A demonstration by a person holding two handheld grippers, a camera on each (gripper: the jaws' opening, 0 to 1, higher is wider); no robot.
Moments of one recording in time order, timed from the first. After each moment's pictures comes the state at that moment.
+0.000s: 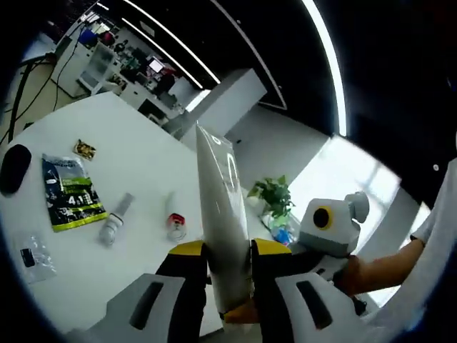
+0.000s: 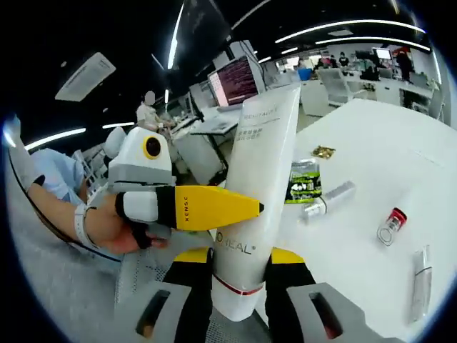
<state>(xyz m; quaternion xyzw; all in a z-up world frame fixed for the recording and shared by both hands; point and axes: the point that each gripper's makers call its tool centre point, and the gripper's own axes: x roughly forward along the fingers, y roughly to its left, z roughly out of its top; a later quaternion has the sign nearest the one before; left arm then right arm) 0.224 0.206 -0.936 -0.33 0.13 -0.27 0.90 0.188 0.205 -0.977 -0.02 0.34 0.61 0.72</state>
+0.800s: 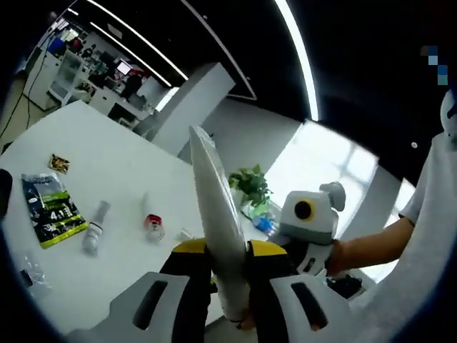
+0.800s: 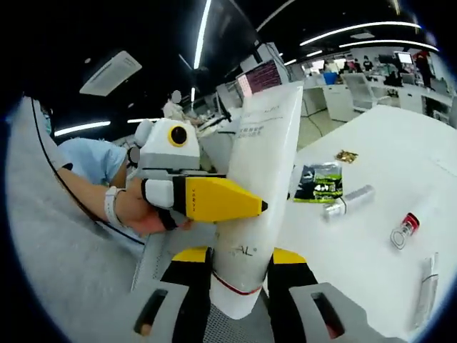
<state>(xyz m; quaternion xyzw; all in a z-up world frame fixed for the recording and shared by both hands) 0.204 0.191 -0.925 -0.29 0.13 -0.33 0.89 0.157 0.204 -0.976 -0.03 0.33 0.65 0.69</state>
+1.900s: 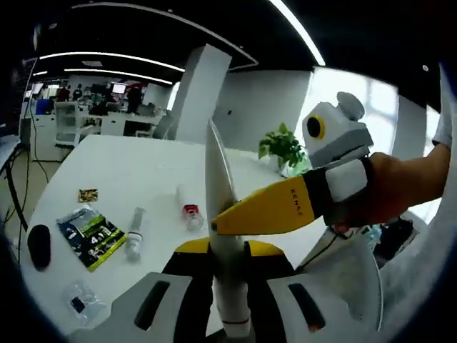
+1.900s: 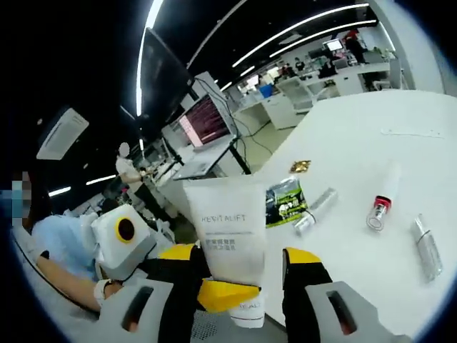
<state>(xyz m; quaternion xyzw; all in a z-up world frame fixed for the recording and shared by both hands) 0.205 0.191 -0.964 -0.08 0.19 -0.25 0.95 0.209 0.219 -0.942 0.11 0.35 0.50 0.78</state>
